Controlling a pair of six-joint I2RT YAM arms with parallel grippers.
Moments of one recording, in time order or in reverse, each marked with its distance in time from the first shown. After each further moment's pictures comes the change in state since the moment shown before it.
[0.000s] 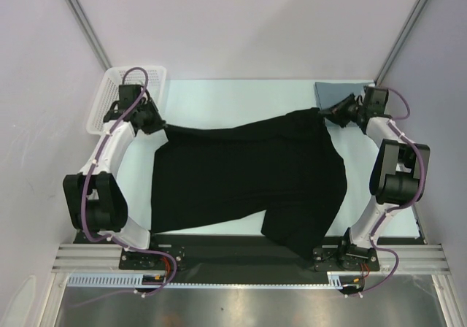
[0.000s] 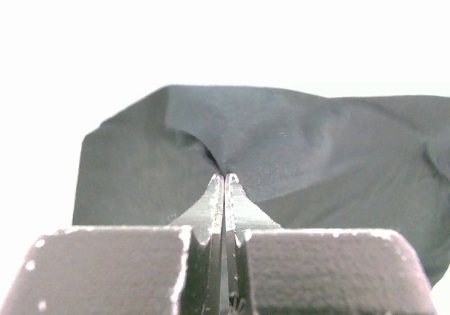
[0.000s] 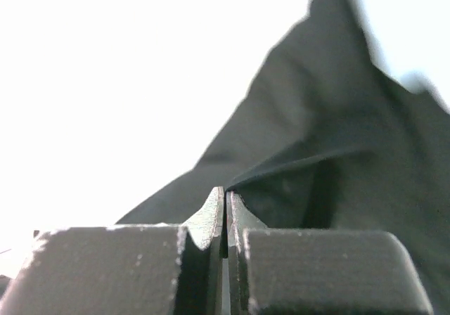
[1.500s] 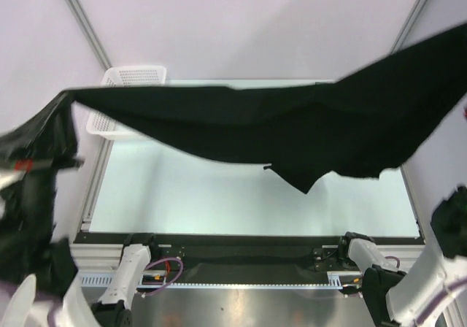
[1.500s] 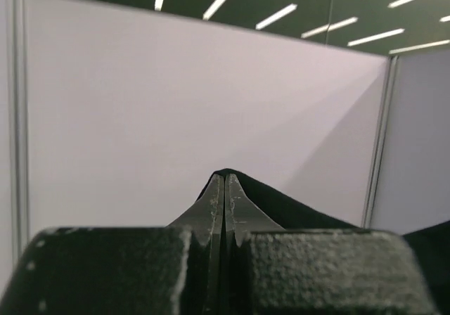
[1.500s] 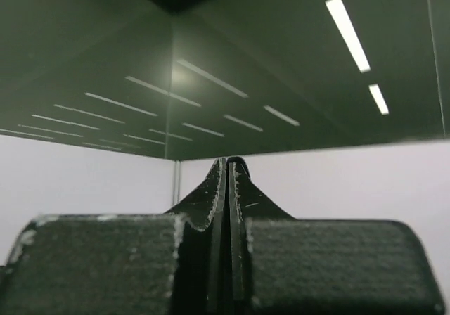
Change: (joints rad) left arm 0.035 -0.851 0.414 0.250 0.105 0.126; right arm -0.058 -0.807 0.845 0.259 0.275 -0.013
